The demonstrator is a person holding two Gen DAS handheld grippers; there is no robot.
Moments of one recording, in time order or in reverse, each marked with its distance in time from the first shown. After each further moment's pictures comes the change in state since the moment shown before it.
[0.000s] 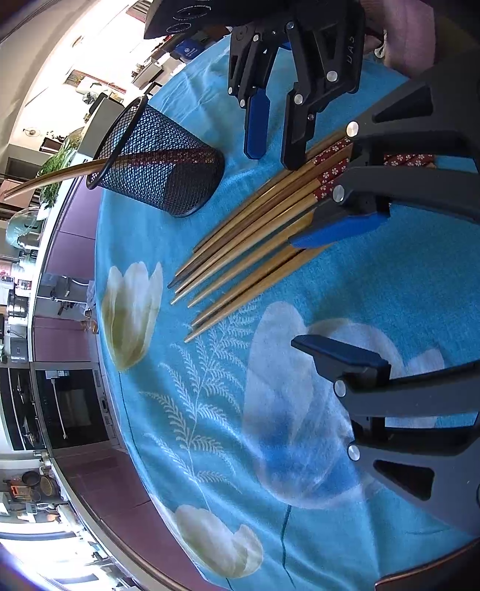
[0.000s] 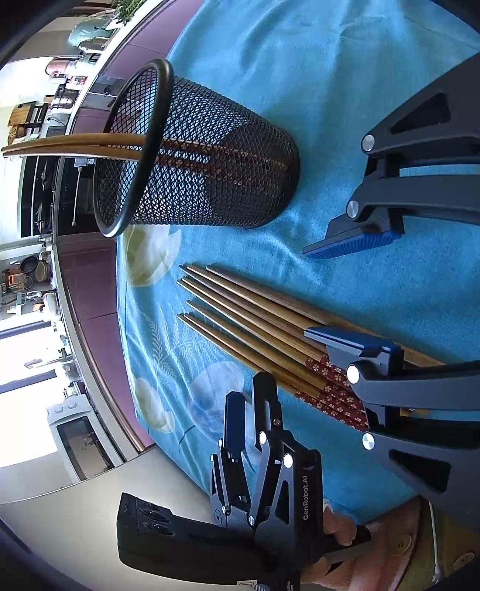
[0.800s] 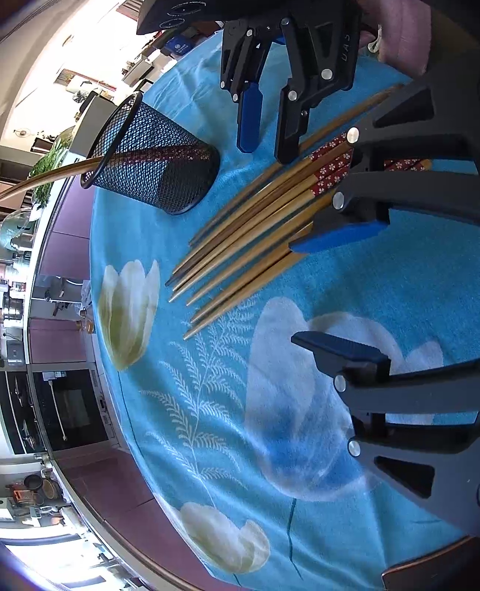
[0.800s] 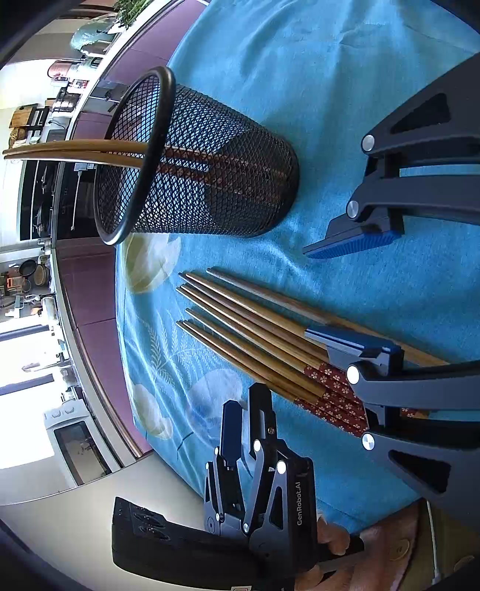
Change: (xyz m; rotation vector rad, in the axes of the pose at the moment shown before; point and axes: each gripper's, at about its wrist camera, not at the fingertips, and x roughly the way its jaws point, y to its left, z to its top) left arm 0.002 -0.002 0.004 0.023 0.020 0.017; right arm 0.000 0.000 0.000 -0.005 0.009 -0.024
